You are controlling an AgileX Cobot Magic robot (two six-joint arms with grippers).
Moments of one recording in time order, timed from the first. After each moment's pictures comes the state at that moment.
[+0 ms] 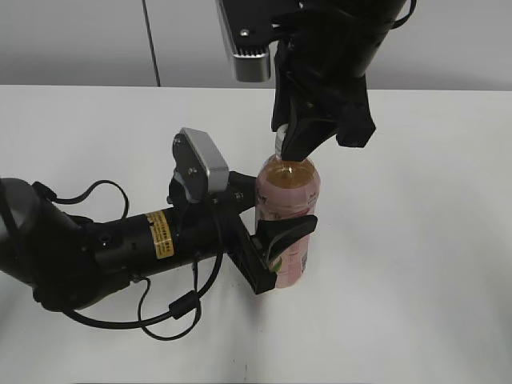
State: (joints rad) left arm -0.62 2.08 -0.70 0.60 -1.21 -0.19; right arm 0.63 1.81 -1.64 0.20 1.23 -1.32
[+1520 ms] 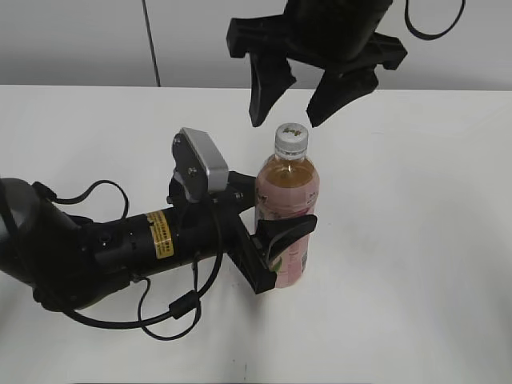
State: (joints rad) left arm -0.62 2.08 -0.70 0.60 -1.21 -0.19; right arm 0.63 1.81 -1.69 0.19 1.22 0.22
